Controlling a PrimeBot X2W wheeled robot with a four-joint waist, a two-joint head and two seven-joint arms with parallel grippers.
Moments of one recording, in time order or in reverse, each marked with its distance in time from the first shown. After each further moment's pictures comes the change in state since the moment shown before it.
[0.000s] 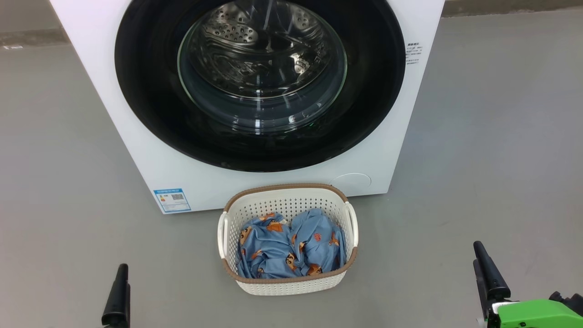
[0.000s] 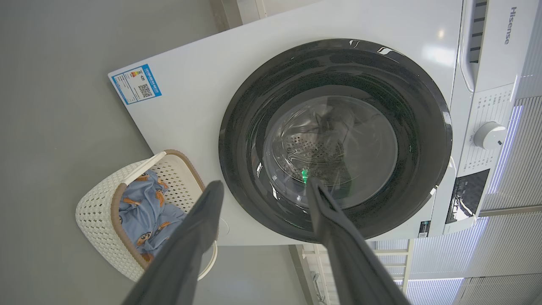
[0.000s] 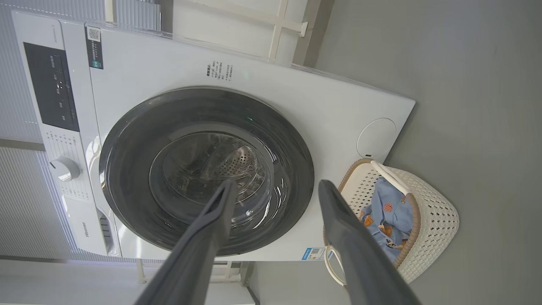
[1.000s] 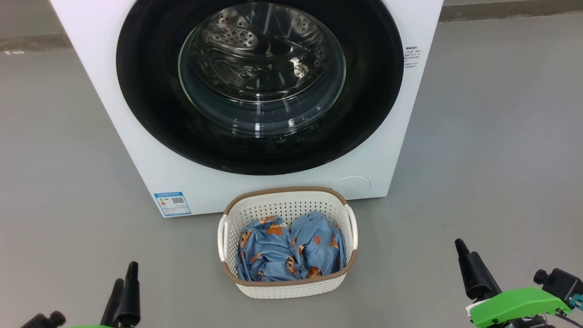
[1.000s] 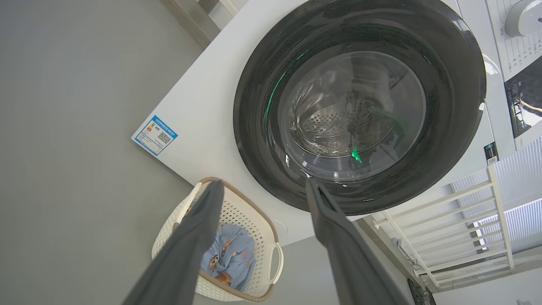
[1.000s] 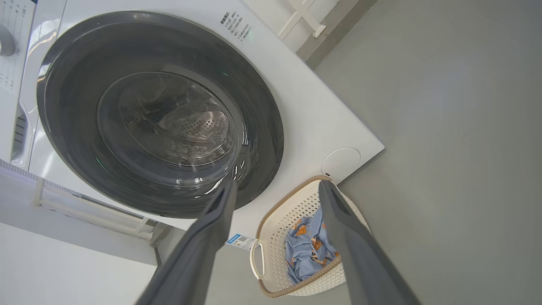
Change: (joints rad) left arm 0.000 0.050 -0.065 -0.002 0.401 0.000 -0.083; right arm -0.040 -0.050 0.073 0.051 -0.433 0.000 -0.085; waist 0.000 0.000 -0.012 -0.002
